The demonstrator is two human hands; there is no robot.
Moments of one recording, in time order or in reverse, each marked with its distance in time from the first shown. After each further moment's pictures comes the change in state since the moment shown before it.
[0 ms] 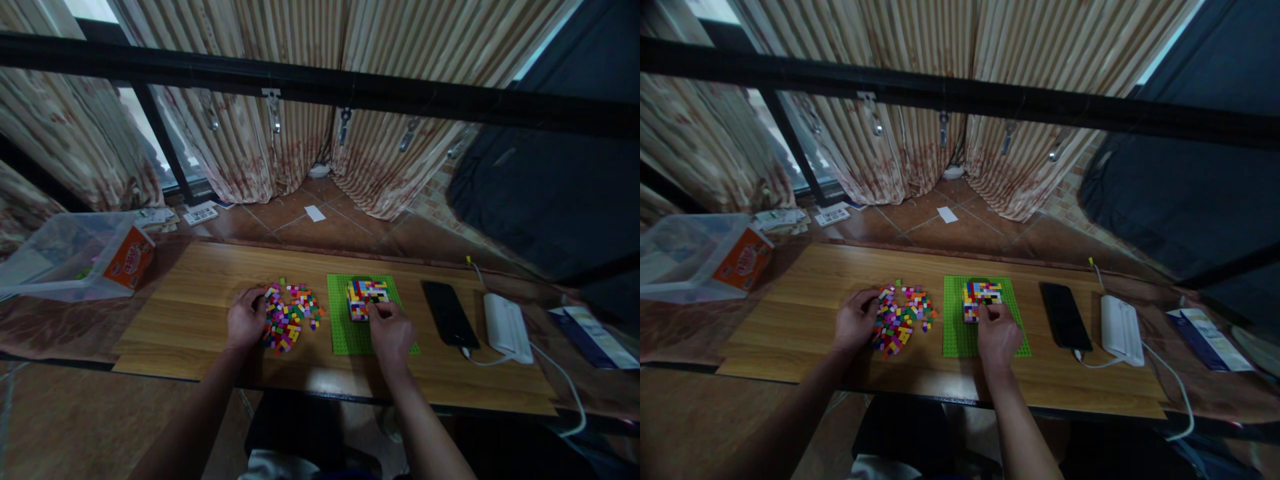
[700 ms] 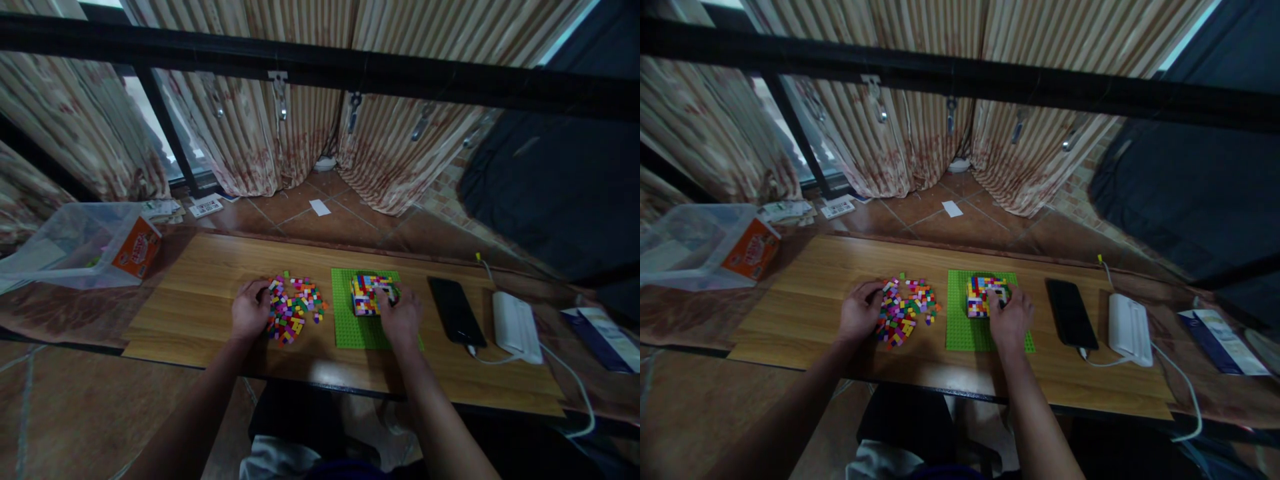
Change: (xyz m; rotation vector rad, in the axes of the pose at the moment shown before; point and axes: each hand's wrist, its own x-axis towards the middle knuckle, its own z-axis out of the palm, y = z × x) left_hand 0.000 0.001 0.000 -0.015 0.006 0.019; right_hand 0.031 0.031 0.015 -0.083 0.010 -0.210
